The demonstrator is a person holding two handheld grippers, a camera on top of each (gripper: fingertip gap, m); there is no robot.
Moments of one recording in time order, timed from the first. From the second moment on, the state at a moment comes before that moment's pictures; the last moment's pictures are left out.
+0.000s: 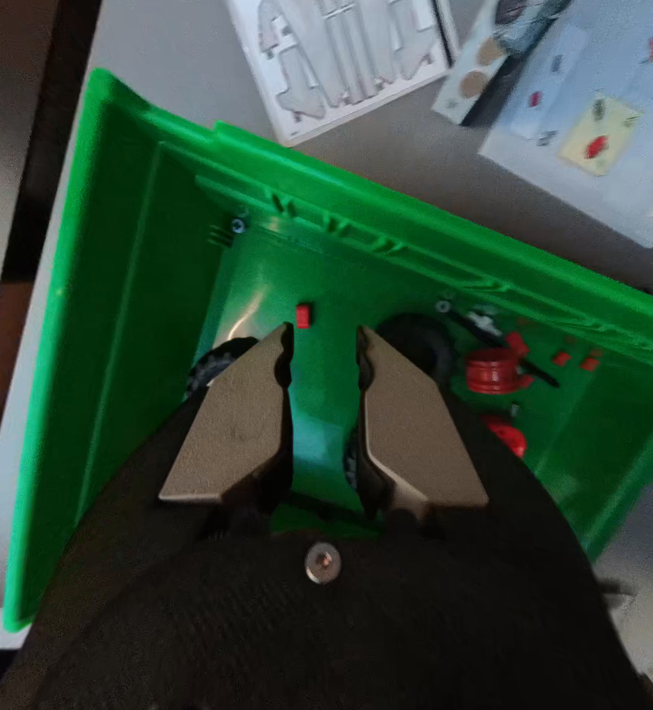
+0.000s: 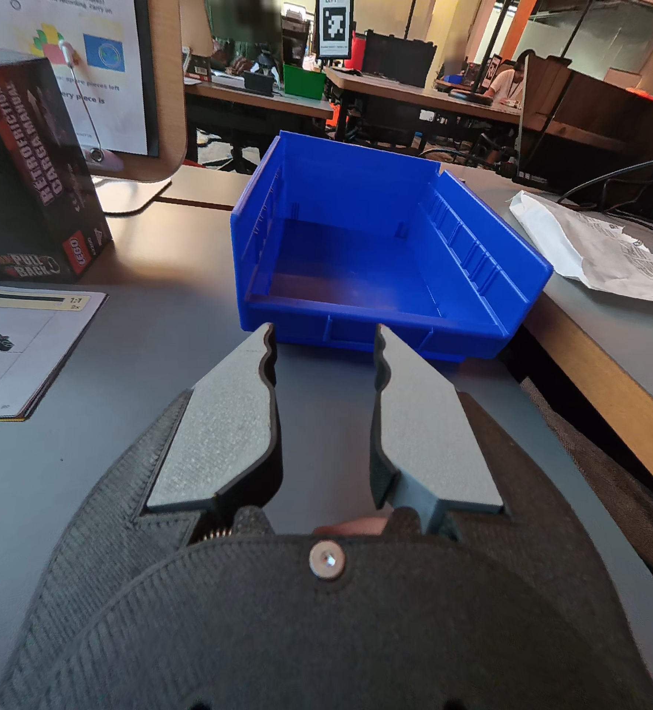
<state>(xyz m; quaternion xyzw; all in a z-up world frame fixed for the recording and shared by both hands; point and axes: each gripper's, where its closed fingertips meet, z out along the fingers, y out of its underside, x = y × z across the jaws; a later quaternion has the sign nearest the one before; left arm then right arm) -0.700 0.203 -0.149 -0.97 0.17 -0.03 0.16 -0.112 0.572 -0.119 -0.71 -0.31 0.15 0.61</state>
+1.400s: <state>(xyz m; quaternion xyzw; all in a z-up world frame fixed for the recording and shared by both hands) -0.693 0.213 -0.154 -0.97 0.19 -0.01 0.17 -0.102 0.566 -0.100 -0.69 -0.26 0.24 0.63</state>
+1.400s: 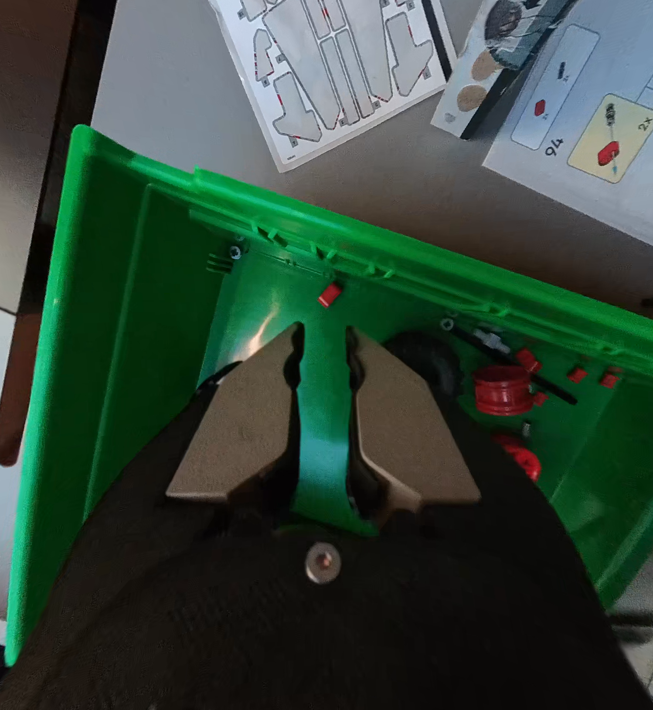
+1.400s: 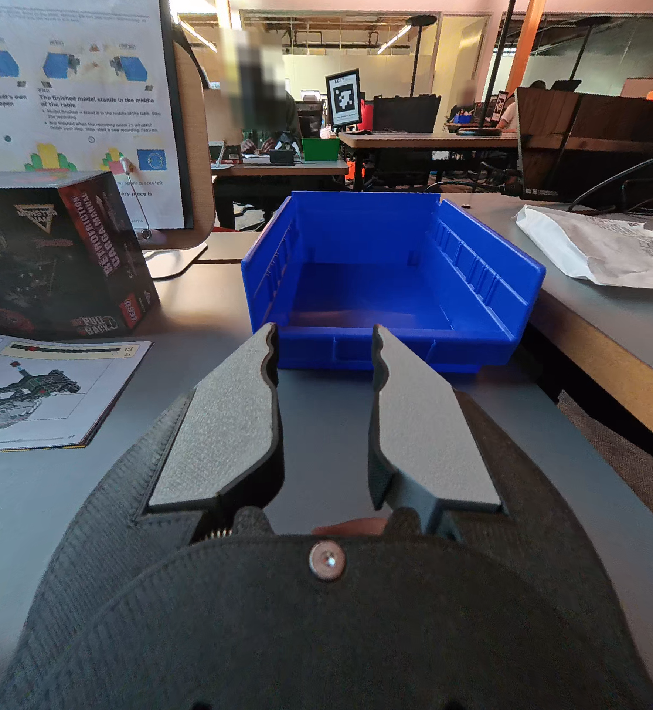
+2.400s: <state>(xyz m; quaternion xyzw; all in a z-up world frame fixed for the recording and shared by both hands) -0.451 0.161 -0.026 -0.88 0.23 -0.03 0.41 -0.118 0.544 -0.085 -0.64 -0.29 0.31 0.64</state>
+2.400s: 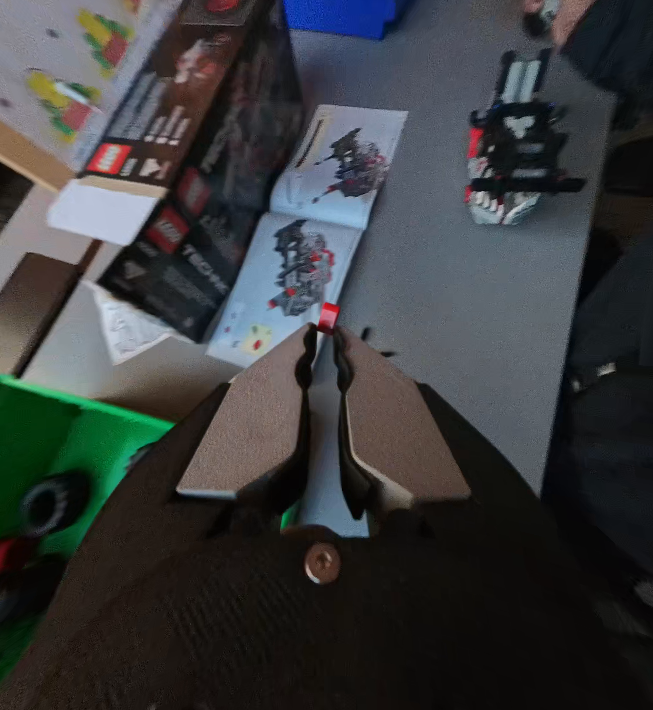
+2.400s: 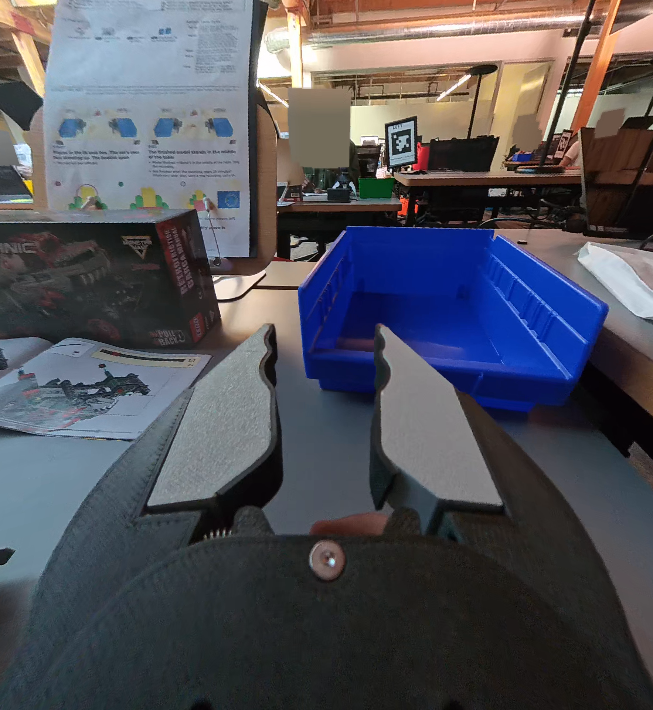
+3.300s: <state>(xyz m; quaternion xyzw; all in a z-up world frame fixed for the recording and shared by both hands) -0.409 0.134 -0.173 -0.93 0.09 -0.05 0.35 -0.173 0.290 -0.062 -0.49 -0.64 0.39 0.44</state>
